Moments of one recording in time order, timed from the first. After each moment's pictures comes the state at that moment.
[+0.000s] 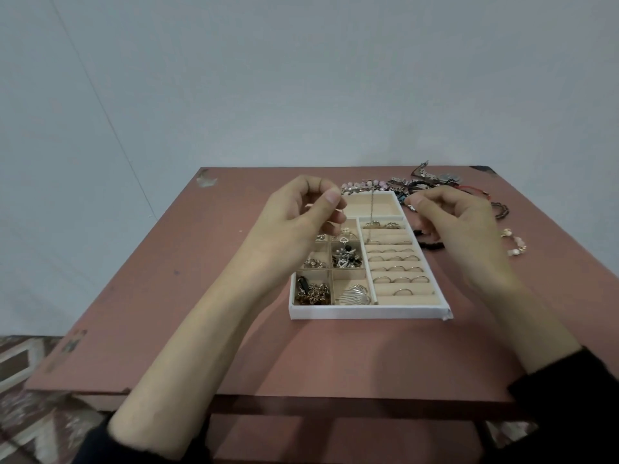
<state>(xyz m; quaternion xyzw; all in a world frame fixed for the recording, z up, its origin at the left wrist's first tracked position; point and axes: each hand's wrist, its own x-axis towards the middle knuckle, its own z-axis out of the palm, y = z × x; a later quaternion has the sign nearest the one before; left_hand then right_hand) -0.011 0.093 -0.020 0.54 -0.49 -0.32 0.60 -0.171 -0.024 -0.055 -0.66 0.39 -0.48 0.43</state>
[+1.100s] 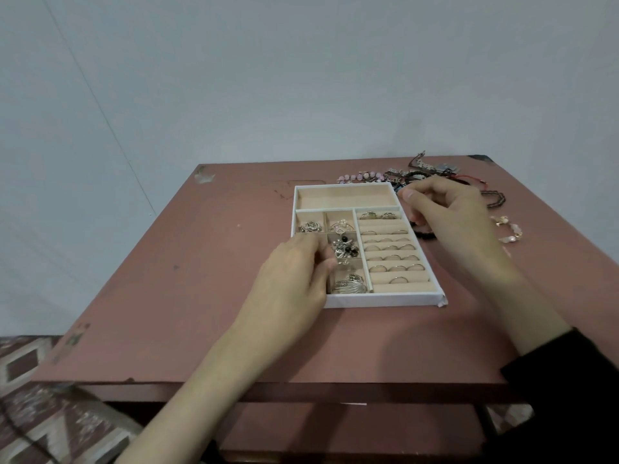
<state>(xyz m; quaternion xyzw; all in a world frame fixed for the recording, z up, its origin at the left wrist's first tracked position) -0.024 0.119 -0.061 0.71 -0.61 -0.06 0.36 -0.174 -0.028 -0.060 -0.70 0.39 -0.46 0.39</state>
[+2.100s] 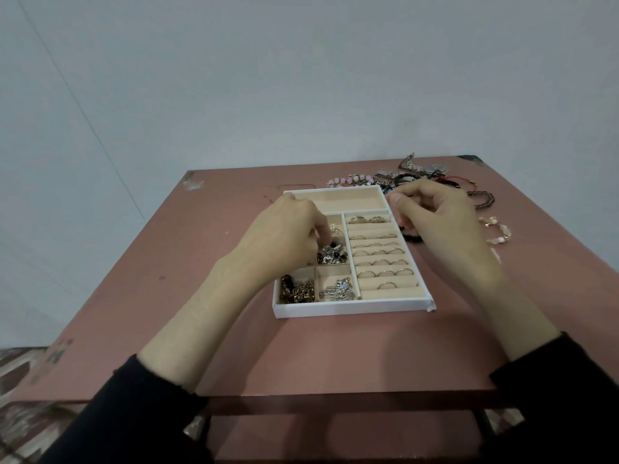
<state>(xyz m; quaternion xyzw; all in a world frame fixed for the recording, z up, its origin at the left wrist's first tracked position) 0.002 0.056 -0.037 0.72 -0.67 -0.01 0.16 -0.175 -0.029 -0.061 -0.71 0.39 -0.46 0.36</state>
